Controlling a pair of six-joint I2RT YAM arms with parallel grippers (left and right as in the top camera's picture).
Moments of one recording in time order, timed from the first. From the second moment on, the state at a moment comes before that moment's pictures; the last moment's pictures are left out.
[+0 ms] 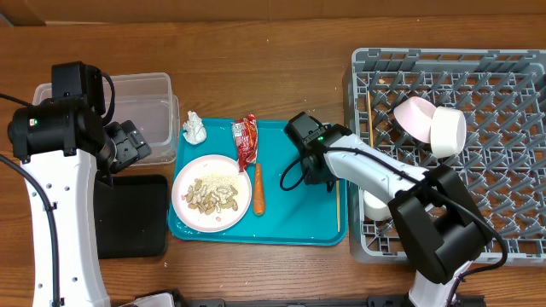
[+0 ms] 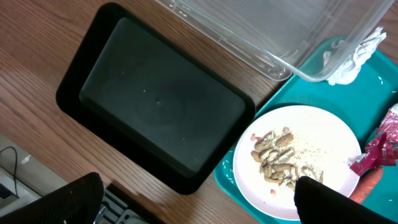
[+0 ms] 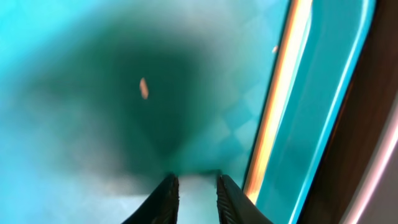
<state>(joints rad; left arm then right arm) 0.16 1.44 1.60 -1.52 -0.22 -0.47 0.62 1.93 1.22 -0.80 0.22 0.45</state>
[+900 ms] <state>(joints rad) 0.16 1.44 1.60 -1.52 -0.22 -0.47 0.59 1.91 1.18 -0.72 0.25 0.43</state>
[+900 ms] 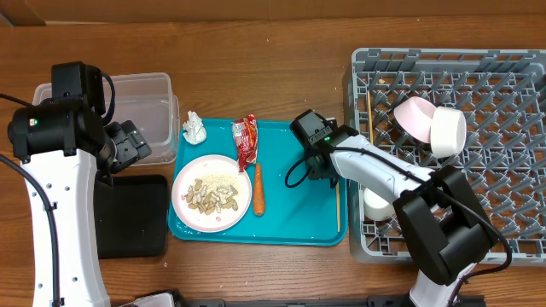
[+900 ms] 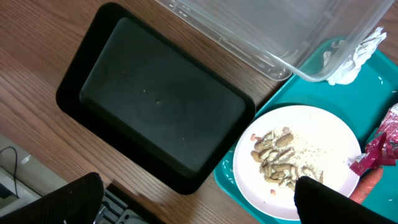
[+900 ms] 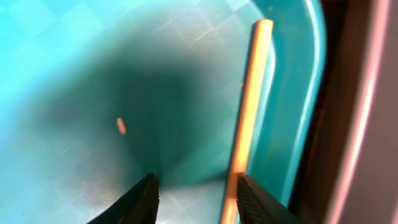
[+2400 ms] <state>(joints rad) 0.16 1.44 1.60 -1.52 -0.22 -0.47 0.32 1.68 1.56 -0.91 0.28 0.26</state>
